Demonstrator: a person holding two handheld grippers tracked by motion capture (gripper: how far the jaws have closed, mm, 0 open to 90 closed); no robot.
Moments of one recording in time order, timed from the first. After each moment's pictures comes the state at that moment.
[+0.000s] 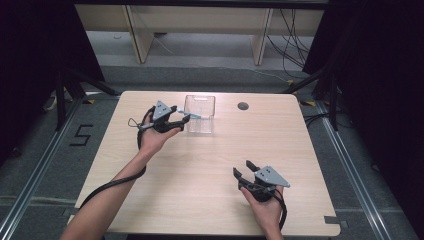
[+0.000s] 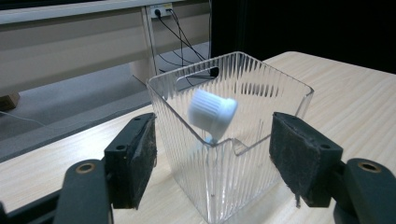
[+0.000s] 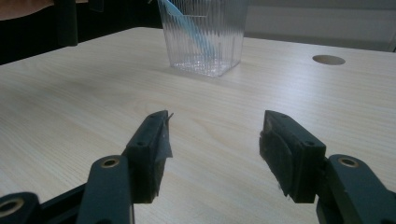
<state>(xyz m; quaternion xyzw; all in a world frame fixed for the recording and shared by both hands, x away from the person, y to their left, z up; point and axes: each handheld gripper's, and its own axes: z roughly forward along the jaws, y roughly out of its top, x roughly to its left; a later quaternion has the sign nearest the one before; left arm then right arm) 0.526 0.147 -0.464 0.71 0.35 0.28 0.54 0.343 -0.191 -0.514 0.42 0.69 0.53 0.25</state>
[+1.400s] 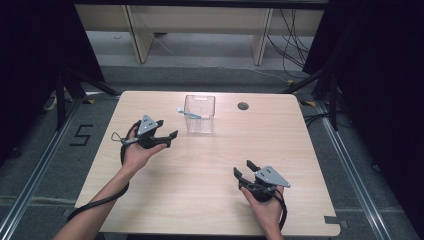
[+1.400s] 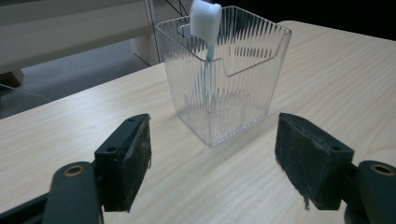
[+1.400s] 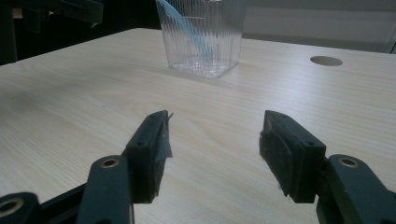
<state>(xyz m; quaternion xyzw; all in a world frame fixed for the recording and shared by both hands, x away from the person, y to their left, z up) 0.473 0.185 -0.473 0.74 0.36 0.27 0.51 0.345 -0.193 -0.514 0.41 0.69 0.53 0.27</state>
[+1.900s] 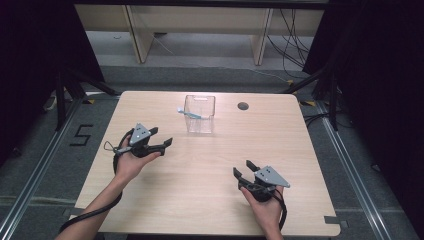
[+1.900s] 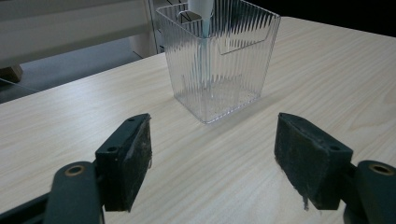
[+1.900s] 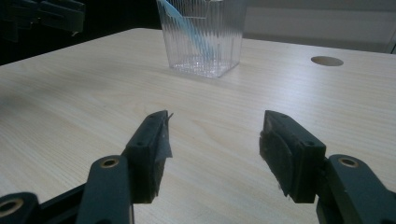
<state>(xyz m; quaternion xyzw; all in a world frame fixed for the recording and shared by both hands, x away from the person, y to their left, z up) 0.449 0.200 -0.481 0.73 0.36 0.26 0.51 0.345 -0.192 -0.514 0.41 0.69 0.53 0.27</state>
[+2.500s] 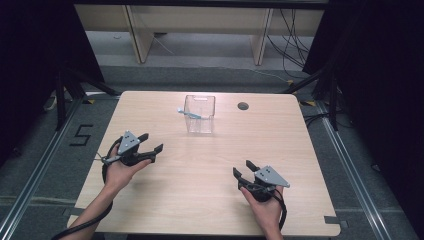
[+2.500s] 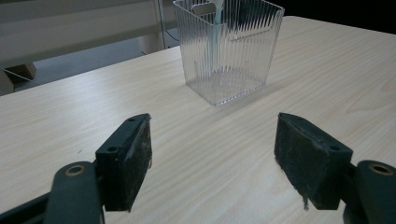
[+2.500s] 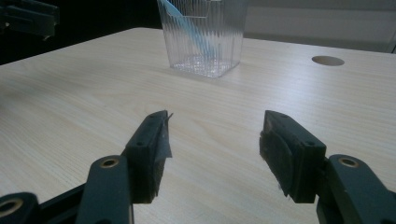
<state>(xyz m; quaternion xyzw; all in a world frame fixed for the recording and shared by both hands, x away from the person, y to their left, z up) 0.422 0.225 -0.488 0.72 0.37 0.28 0.51 0.345 -0.193 -0.514 0.40 0.70 0.52 0.27</state>
